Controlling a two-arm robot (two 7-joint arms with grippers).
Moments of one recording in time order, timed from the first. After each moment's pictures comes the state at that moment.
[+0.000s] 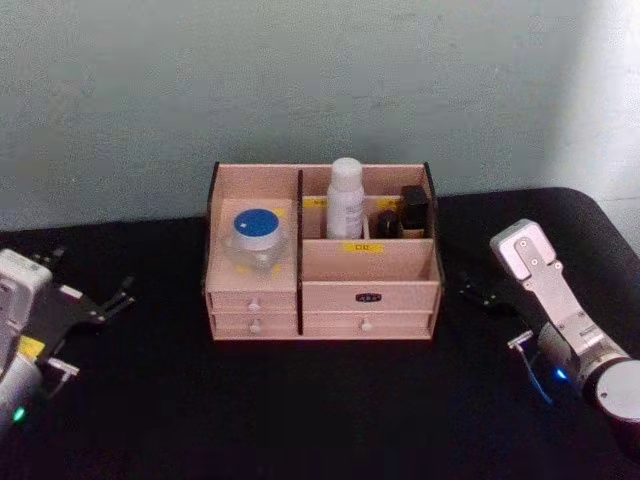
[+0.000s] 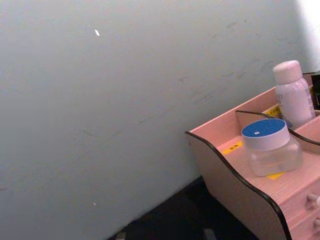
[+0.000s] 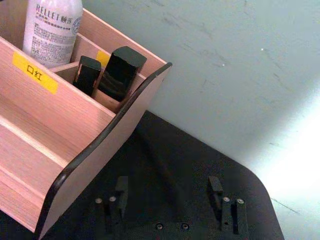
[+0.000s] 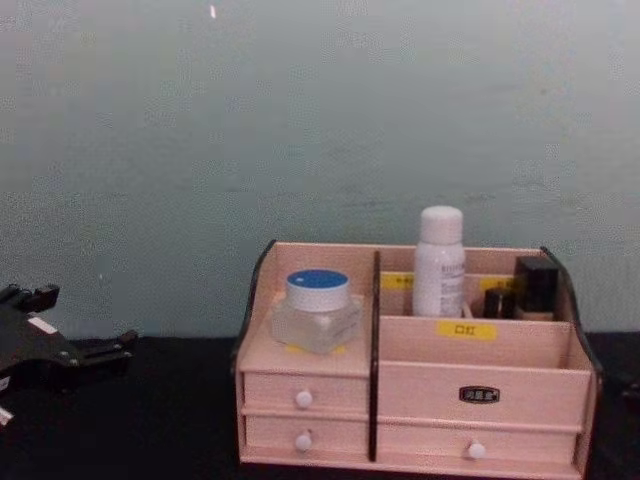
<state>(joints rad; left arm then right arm) -0.20 0.60 0.45 -1.41 -0.25 -0.12 0.03 0.21 0.49 -0.39 -1.41 0.02 0.13 -0.08</state>
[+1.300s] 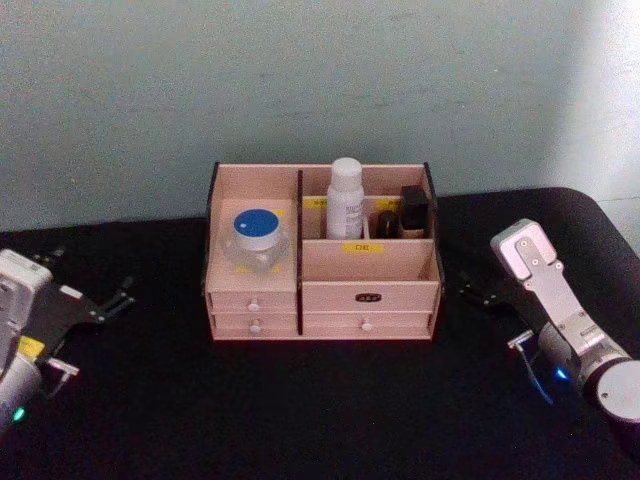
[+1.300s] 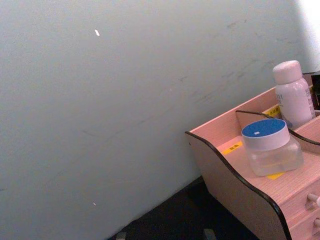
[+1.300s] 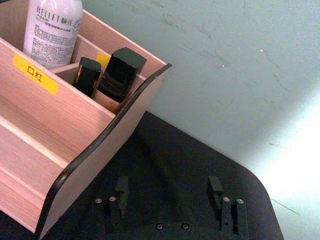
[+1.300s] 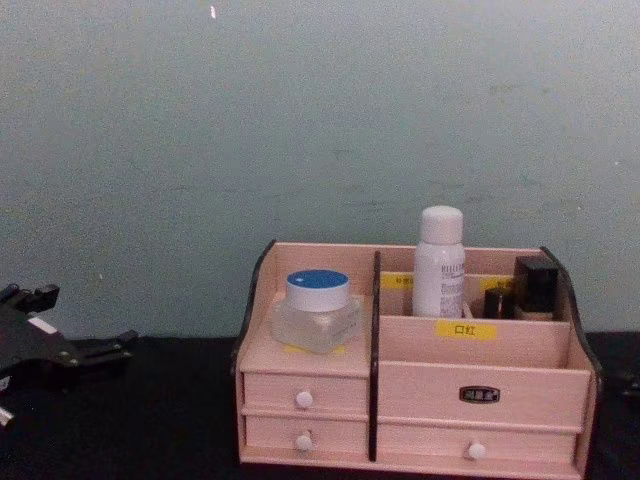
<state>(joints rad) -0.20 0.60 0.45 -1.41 -0.25 -0.12 0.03 0.20 0.49 -0.39 -1.41 0.03 0.13 -0.08</state>
